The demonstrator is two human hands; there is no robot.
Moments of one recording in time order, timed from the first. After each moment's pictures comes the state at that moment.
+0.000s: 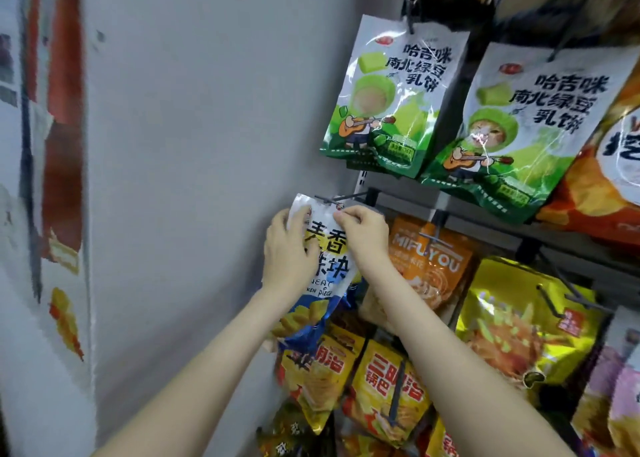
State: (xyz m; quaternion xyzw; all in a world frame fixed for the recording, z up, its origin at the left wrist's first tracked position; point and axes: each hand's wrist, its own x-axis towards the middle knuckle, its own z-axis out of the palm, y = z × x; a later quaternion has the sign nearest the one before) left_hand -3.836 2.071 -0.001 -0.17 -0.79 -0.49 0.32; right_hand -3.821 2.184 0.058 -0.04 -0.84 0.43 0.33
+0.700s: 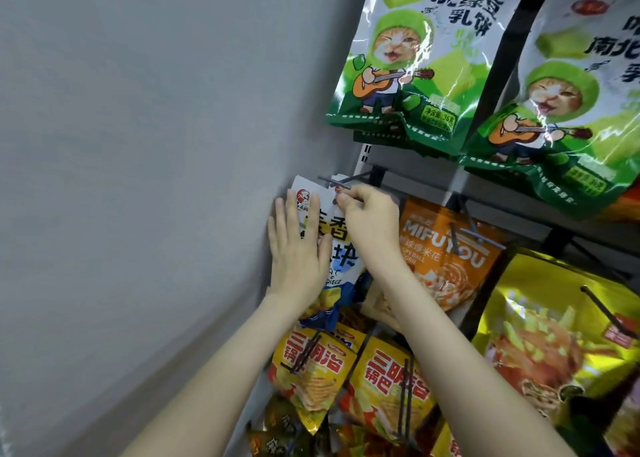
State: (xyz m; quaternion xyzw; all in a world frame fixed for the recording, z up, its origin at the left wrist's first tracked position) left_hand -3.910 2.116 -0.060 -0.21 -0.81 -0.38 0.40; right_hand -3.856 2.188 0.048 -0.04 -0.86 0.37 0.36
